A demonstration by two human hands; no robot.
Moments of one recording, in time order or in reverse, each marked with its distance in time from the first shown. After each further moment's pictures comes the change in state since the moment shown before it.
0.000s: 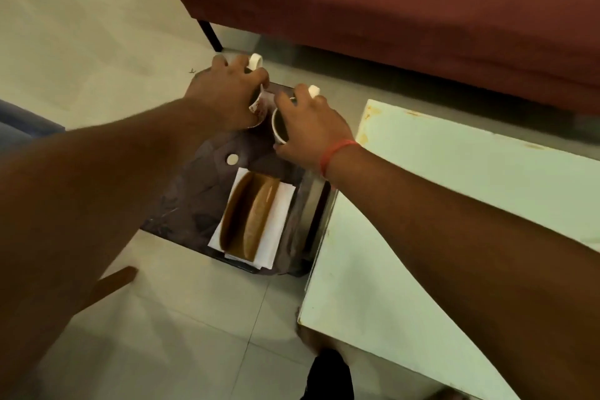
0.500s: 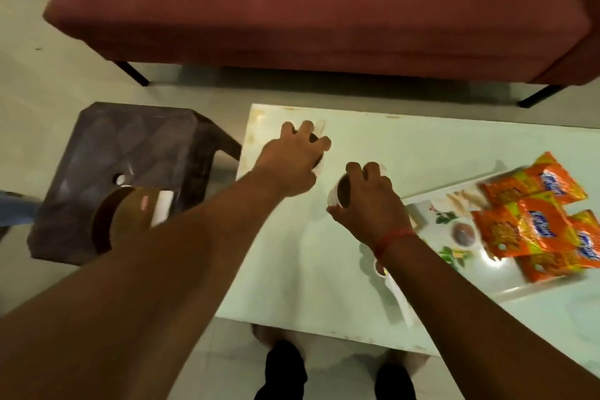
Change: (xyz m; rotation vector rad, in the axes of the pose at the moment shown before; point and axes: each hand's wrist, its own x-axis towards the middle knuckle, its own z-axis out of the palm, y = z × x) left_hand -0.014 0.363 -0.025 -0.068 -0.036 0.305; right_hand -0.289 0.209 -0.062 0.144 -0.062 0.542
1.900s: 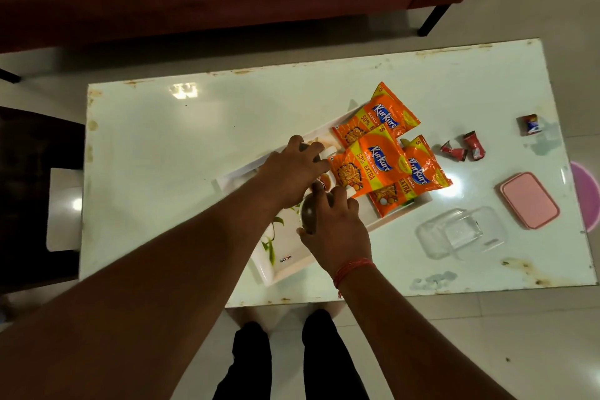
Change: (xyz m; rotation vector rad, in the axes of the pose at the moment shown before) left_hand 0.079 0.305 0.064 0.130 -0.208 0.357; right_hand -0.132 0.236 -0.002 0.054 -0.058 0.281
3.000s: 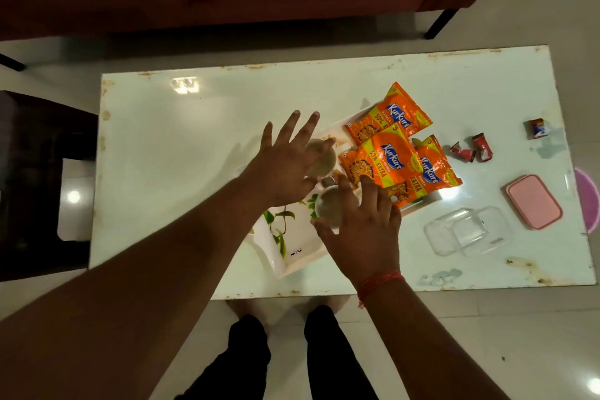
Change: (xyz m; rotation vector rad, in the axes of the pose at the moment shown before) left_hand -0.029 -0.033 0.013 -0.068 0.166 -0.026; right_hand -0.025 -0.005 -0.023 -0.120 0.226 0.017
